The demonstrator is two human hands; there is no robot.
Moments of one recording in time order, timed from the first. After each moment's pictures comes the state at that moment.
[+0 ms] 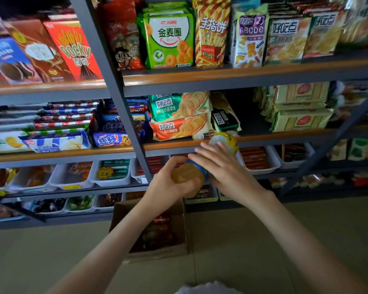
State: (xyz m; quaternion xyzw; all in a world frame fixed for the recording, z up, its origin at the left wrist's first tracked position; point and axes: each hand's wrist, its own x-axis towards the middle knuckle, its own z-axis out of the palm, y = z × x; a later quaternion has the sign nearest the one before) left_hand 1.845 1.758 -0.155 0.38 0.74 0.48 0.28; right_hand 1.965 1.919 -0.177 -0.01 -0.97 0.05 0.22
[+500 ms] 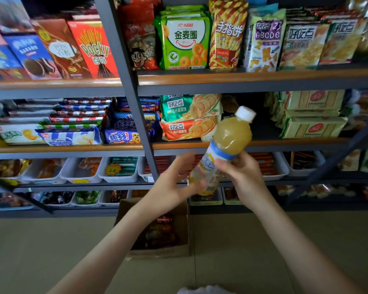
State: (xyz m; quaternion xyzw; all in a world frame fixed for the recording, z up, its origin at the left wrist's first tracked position) left_hand 1.845 1.740 -0.139 0.43 0.67 0.50 0.33; right_hand 1.966 1.895 -0.156 -0.20 -0.59 0.73 0.28
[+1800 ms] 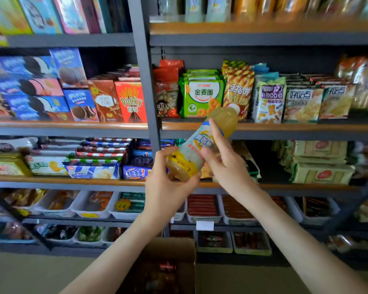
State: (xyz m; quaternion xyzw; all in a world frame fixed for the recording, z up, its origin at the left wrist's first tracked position) left_hand 1.814 1.735 -0.079 0.37 0.69 0.62 -0.05; right_hand 1.894 1.870 -0.044 -0.12 -0.86 0.40 0.30
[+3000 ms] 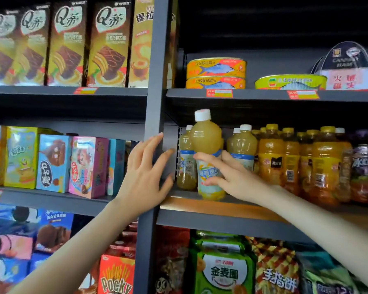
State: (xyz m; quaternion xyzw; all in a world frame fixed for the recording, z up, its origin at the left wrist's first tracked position) left_hand 1.530 1.869 0.188 0.45 0.61 0.22 -0.61; right_hand 1.672 2.068 0.226 0.08 -0.95 0.06 0.30
